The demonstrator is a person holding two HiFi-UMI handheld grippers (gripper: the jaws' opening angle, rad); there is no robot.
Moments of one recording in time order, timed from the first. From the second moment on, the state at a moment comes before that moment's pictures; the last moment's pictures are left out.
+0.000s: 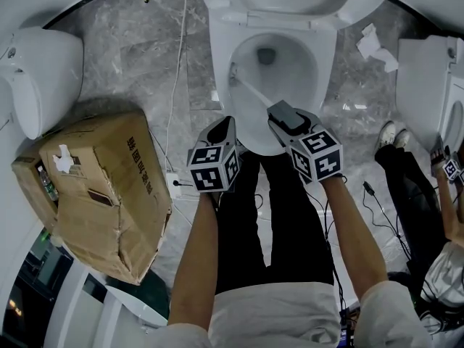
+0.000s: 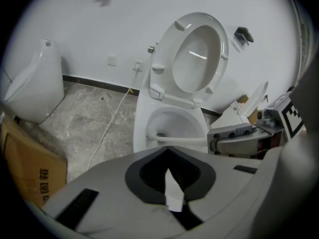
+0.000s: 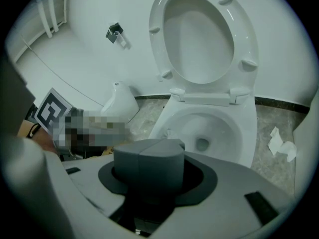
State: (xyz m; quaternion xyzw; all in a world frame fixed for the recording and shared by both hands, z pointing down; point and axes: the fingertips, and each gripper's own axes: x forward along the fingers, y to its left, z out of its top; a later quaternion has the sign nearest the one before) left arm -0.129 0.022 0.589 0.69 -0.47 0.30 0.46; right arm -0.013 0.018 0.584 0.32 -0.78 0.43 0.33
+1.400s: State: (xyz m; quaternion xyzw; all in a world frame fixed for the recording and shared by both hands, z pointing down) left arm -0.122 0.021 0.608 0.68 -0.47 0.32 0.45; right arm 0.003 -0.032 0.580 0.32 -0.80 0.40 0.31
